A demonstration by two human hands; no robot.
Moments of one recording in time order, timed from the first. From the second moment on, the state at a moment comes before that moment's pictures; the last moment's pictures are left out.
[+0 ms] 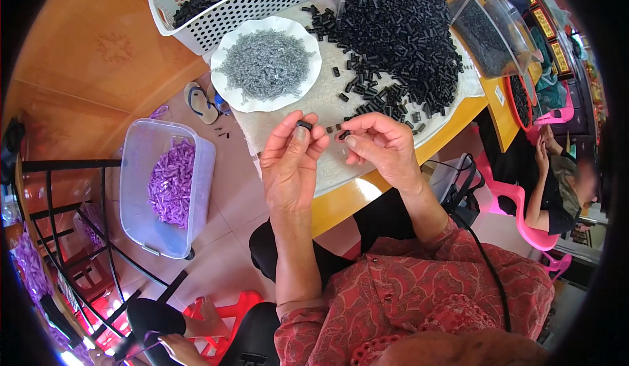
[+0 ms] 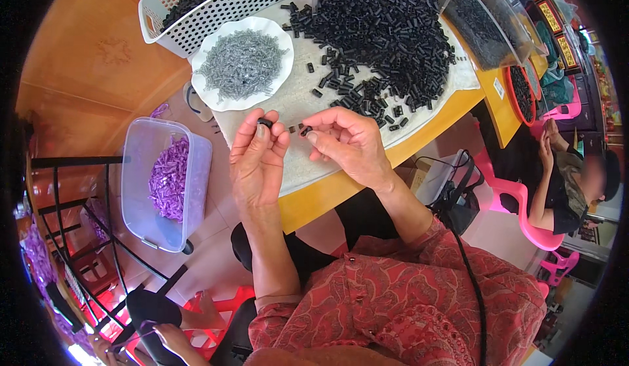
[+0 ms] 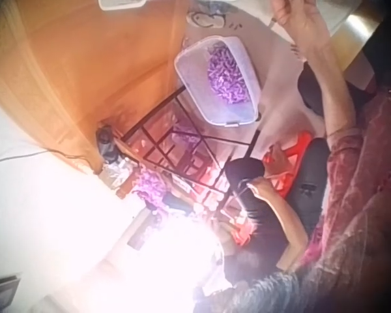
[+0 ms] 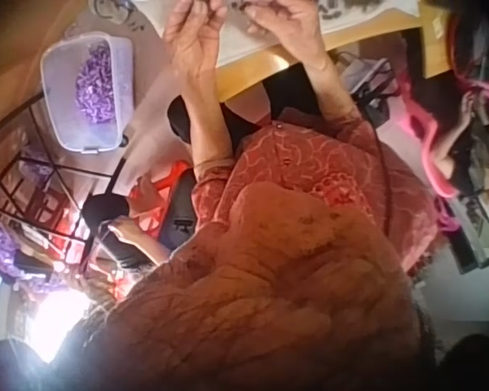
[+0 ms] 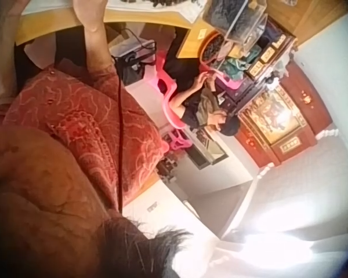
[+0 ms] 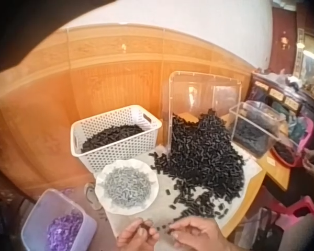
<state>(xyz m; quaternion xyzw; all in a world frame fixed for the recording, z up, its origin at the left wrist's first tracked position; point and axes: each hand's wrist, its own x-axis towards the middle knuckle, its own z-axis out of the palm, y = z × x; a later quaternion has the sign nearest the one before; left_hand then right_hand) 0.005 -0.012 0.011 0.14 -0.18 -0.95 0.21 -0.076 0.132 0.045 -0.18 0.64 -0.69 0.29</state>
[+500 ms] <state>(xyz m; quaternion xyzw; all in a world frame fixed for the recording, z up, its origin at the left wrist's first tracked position) 0.006 -0.010 0.005 0.12 -0.15 -0.96 0.22 -0.066 0.095 0.053 -0.21 0.59 -0.75 0.23</state>
